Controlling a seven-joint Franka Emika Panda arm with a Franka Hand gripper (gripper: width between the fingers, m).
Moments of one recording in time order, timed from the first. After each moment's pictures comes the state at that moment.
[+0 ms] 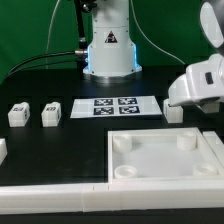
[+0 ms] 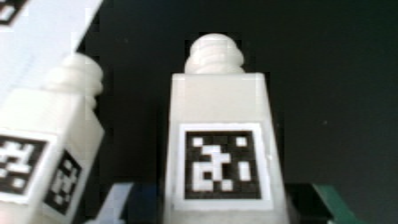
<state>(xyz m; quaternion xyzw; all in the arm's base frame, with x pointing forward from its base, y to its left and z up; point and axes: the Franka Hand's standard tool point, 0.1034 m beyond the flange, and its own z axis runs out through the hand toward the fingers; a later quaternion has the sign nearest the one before) 0.375 0.195 0.033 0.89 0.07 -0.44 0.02</state>
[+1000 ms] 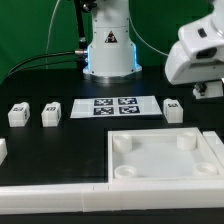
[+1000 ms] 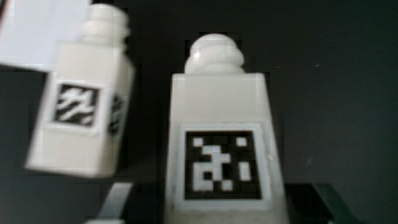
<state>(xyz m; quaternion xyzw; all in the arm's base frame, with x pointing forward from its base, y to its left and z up) 0.409 0.182 0.074 0.97 0.09 -0.24 -0.01</state>
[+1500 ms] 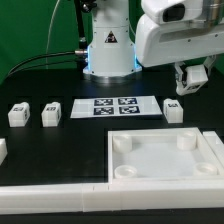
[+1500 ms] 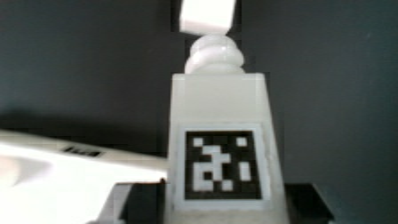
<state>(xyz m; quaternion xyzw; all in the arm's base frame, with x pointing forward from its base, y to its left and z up) 0.484 0.122 0.122 0.98 0.13 -0.14 -0.03</state>
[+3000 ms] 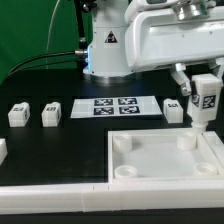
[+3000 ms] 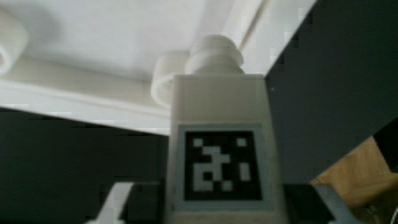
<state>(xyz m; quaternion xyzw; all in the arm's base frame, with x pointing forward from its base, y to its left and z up) 0.573 0.120 0.123 0.96 0.13 0.26 -0.04</state>
